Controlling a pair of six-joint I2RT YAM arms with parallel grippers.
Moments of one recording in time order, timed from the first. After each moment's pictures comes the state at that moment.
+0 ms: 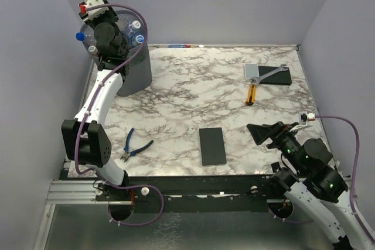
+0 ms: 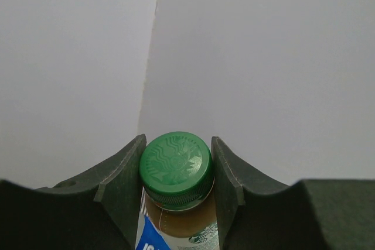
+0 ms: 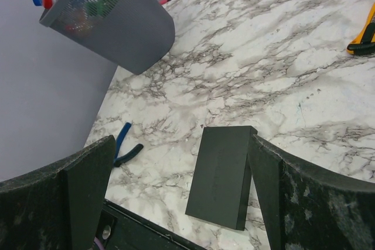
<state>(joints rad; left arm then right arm) -0.14 1.60 1.50 0.61 -0.69 0.06 0.66 0.14 0.58 -0.53 0.21 0.69</state>
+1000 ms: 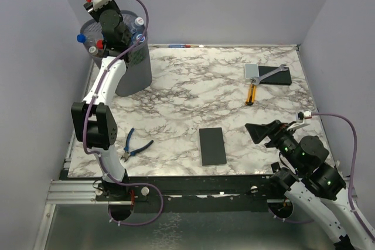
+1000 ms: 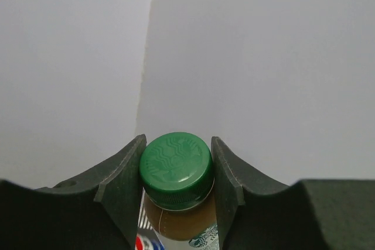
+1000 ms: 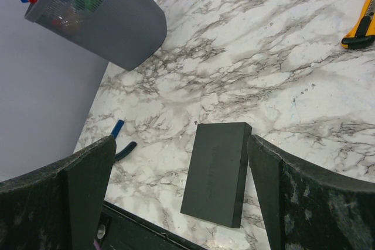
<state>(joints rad) -0.11 1.83 1.71 0.57 -0.73 0.05 0.66 0.19 0.58 -0.53 0.22 0.69</state>
